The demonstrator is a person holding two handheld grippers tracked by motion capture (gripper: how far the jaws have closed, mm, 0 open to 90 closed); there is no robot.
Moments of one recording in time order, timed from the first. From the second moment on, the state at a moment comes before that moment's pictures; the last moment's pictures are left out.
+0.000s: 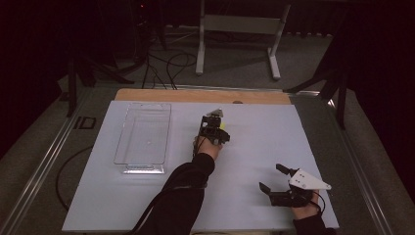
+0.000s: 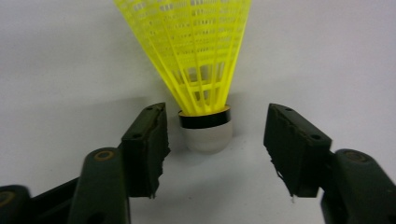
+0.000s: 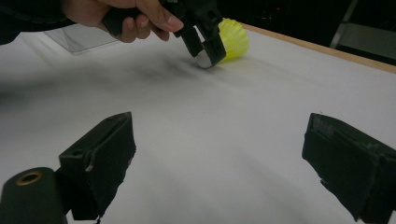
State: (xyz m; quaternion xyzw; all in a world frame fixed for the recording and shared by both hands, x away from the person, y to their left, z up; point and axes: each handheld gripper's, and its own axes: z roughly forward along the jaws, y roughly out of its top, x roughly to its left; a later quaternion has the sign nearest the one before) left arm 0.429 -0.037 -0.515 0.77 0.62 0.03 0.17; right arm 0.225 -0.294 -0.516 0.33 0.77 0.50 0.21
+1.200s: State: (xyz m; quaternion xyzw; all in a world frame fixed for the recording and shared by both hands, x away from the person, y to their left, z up) left arm 0.435 -0.030 -0.498 0.82 0.54 -0.01 0.19; right arm 0.226 -0.295 -0.517 0.34 0.77 0.50 0.21
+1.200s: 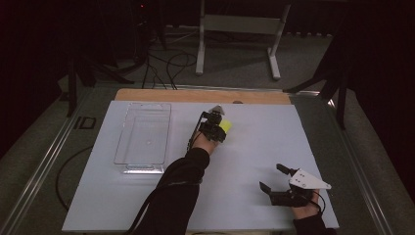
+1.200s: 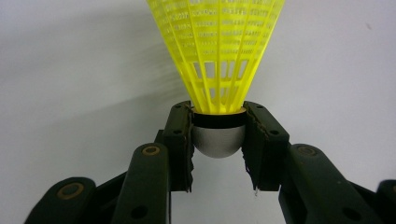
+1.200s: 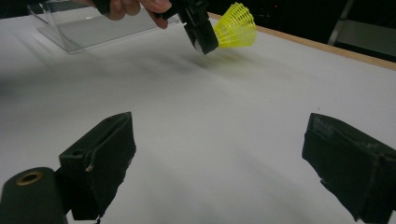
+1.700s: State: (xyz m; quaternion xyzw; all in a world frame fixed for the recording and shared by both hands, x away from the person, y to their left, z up) left arm 0.421 -0.028 -0.482 0.90 0.42 -0.03 0.15; right arm 0.226 -0.295 -0.517 0.34 0.77 0.50 0.21
